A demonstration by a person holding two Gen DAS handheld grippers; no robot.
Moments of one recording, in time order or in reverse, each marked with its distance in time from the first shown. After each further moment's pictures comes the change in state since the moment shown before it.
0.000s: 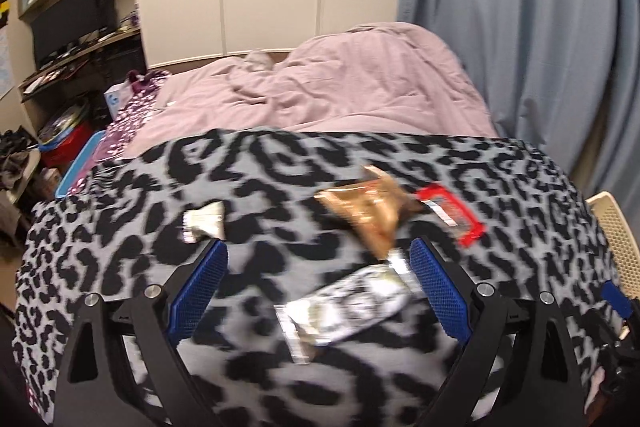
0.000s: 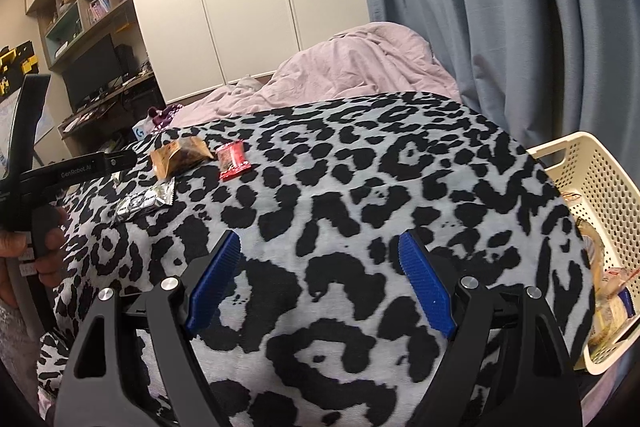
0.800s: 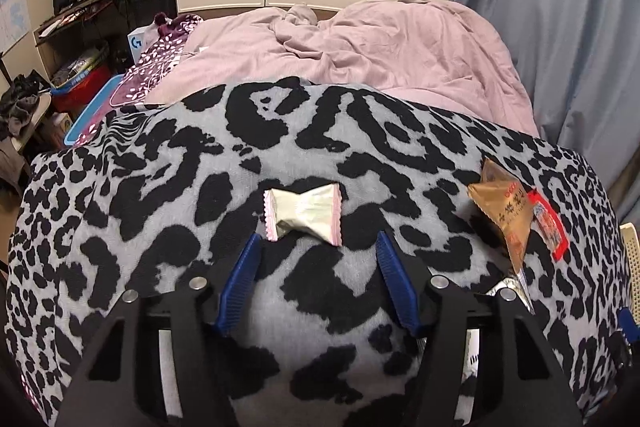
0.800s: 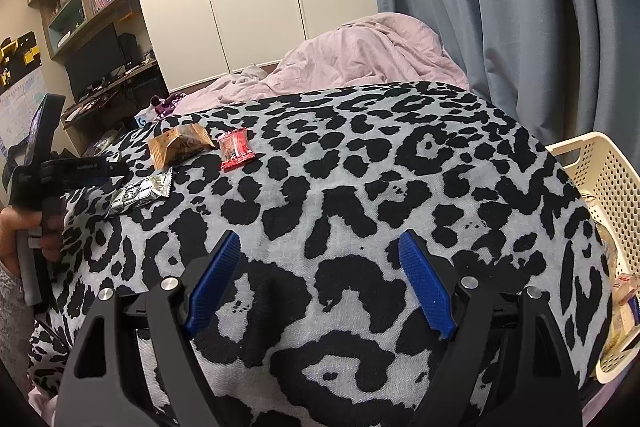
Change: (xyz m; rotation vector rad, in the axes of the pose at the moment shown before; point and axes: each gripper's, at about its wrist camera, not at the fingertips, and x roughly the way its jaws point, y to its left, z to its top) left arm 0.056 0.074 0.003 -0.135 0.144 0.029; right arm 0.022 0.006 0.000 -0.016 0.034 0.011
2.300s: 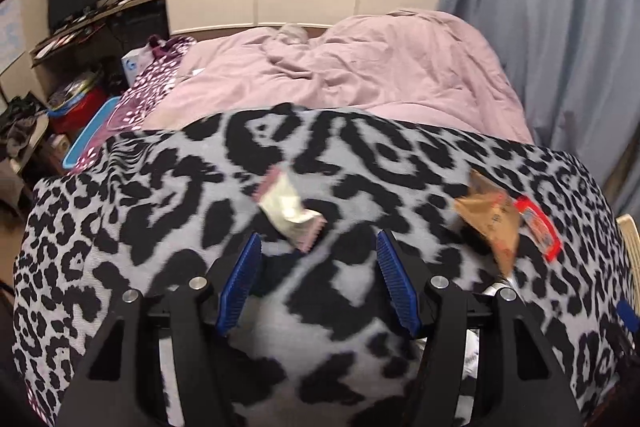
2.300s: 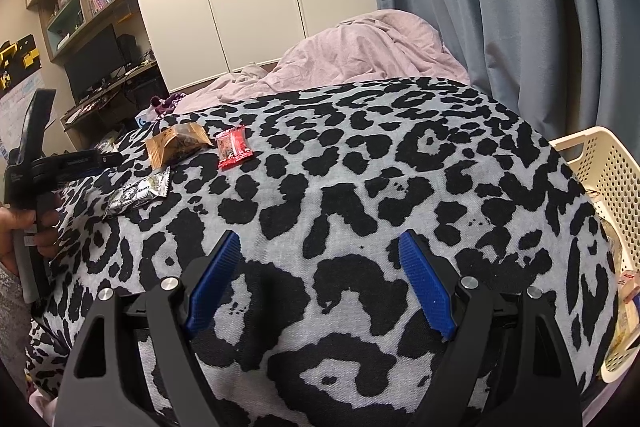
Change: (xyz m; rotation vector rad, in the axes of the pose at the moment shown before) left arm -0.010 0.001 0.004 0.025 -0.063 -0.005; right arm 0.004 -0.001 -0.003 0.008 0.002 0.004
